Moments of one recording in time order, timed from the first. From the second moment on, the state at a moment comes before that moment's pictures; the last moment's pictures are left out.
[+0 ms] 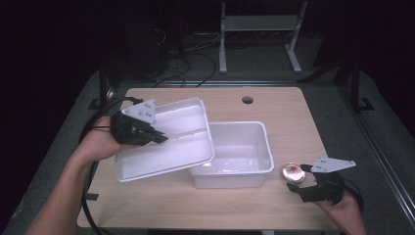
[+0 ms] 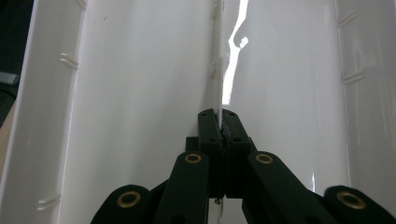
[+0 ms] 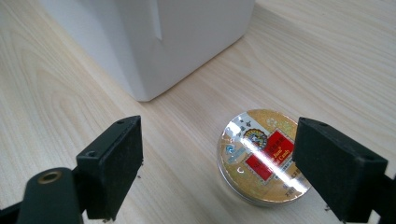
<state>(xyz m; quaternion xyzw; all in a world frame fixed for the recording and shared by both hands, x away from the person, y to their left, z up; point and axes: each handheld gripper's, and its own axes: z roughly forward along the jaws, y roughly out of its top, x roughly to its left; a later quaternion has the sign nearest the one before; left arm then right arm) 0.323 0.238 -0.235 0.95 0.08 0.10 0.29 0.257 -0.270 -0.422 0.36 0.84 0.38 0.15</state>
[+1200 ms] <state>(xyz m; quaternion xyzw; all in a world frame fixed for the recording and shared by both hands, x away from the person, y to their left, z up) 0.305 0.316 -0.379 0.95 0.17 0.04 0.26 0.262 -0.282 -0.423 0.37 0.85 0.36 0.13</state>
